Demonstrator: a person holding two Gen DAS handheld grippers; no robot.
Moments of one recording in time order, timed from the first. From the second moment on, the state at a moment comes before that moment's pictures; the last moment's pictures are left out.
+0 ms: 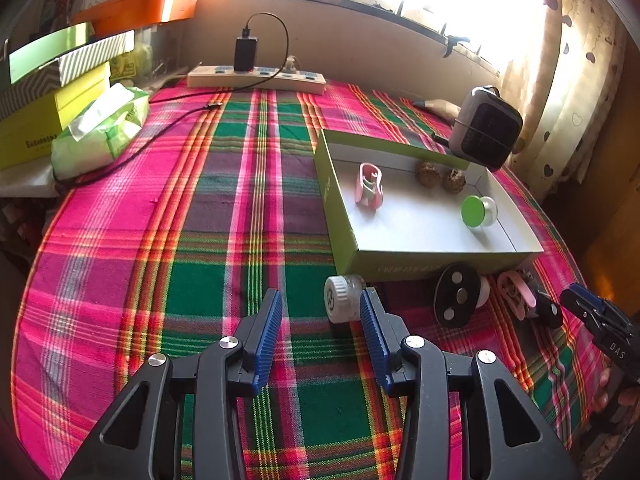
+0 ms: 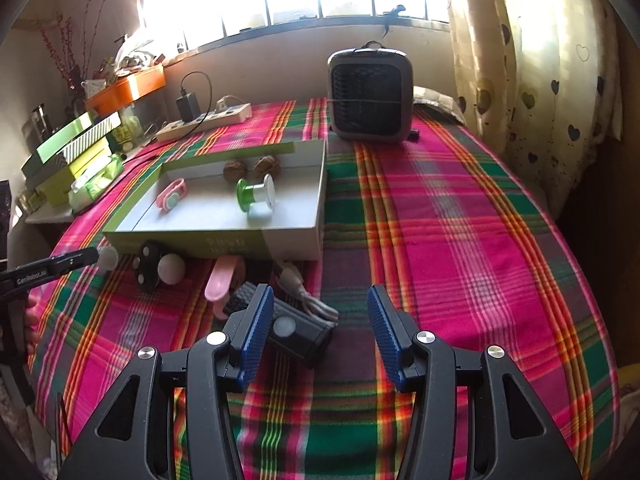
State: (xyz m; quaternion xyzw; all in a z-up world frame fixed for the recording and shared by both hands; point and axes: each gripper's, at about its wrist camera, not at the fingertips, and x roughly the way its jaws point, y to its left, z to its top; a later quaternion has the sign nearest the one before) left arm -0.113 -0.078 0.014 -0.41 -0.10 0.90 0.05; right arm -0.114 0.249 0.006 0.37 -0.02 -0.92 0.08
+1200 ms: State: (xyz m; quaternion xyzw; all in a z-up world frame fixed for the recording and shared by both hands) left arm -0.113 -0.068 0.011 -0.42 -0.09 0.90 0.08; right arm -0.120 0.207 -0.015 0.42 0.03 -0.90 0.15
